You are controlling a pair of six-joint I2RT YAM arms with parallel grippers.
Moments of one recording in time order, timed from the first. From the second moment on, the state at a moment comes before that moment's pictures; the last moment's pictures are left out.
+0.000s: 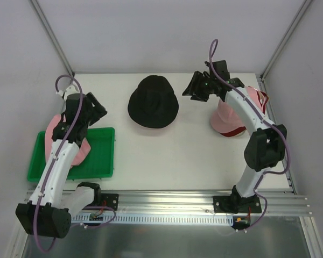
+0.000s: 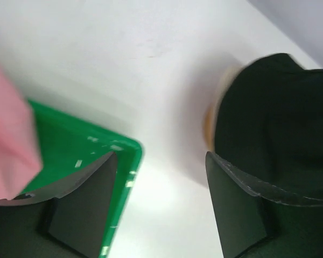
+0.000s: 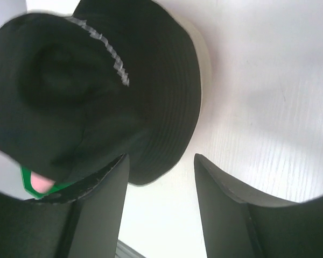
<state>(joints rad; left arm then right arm) -0.09 1.02 1.01 -0.54 -0.16 -0.63 0.33 1.81 1.67 -0.63 -0.31 0.59</state>
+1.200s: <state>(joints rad) 0.02 1.51 0.91 -0.65 -0.47 -0.40 0.45 1.56 1.25 -0.39 -0.41 0.56</state>
